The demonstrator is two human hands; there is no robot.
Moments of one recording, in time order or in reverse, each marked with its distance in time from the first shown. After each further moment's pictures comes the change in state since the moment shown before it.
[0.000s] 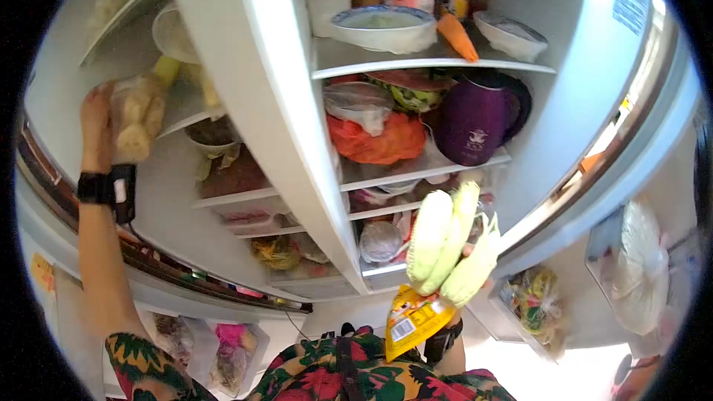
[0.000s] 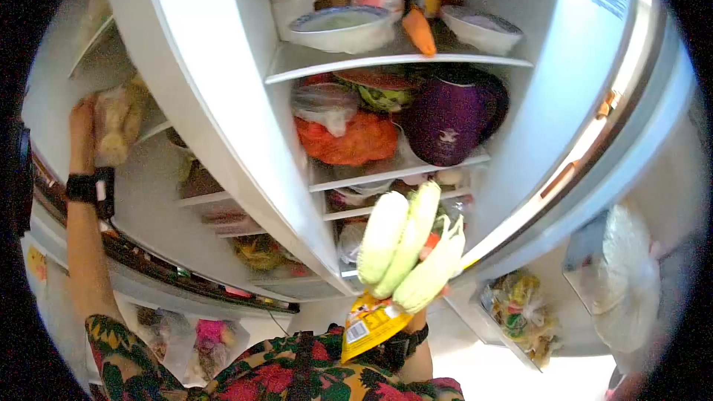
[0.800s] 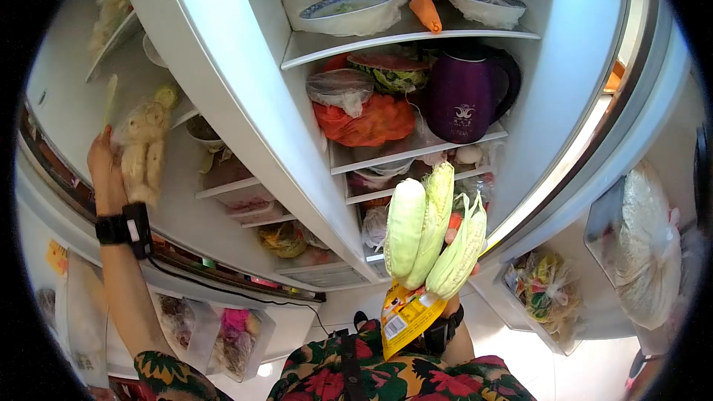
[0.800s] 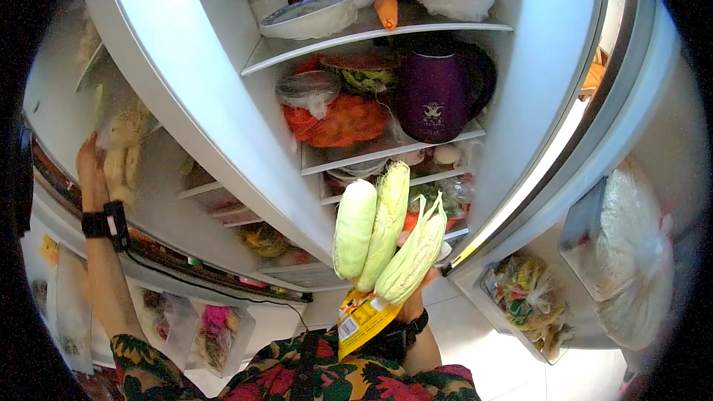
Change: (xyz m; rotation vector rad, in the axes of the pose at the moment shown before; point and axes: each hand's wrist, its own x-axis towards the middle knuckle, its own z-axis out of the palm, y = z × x) left_hand -0.075 0.015 0.005 -0.315 0.087 -0.173; right_hand -0.019 -0.018 -0.006 0.094 -0.040 0.036
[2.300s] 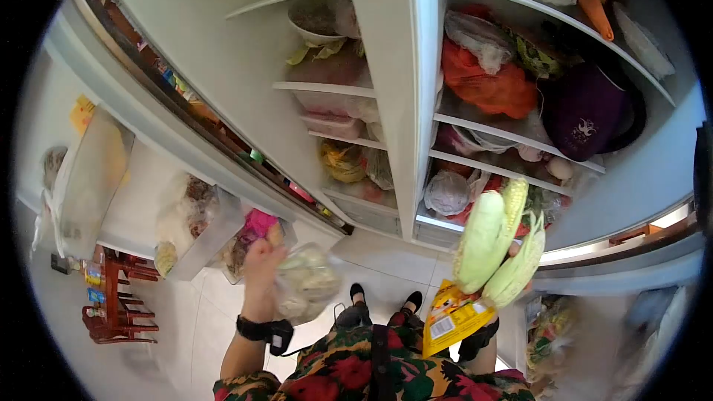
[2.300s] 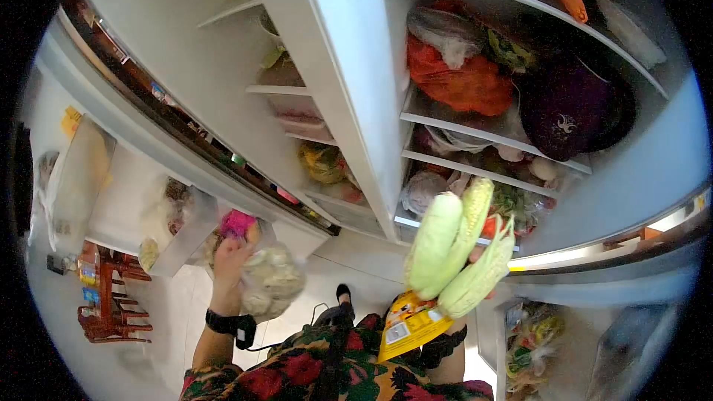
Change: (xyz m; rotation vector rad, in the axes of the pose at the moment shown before) left_hand -0.383 -0.012 0.008 -0.059 0.021 -0.917; right_hand -0.006 0.001 -0.025 -0.226 0.201 0.339
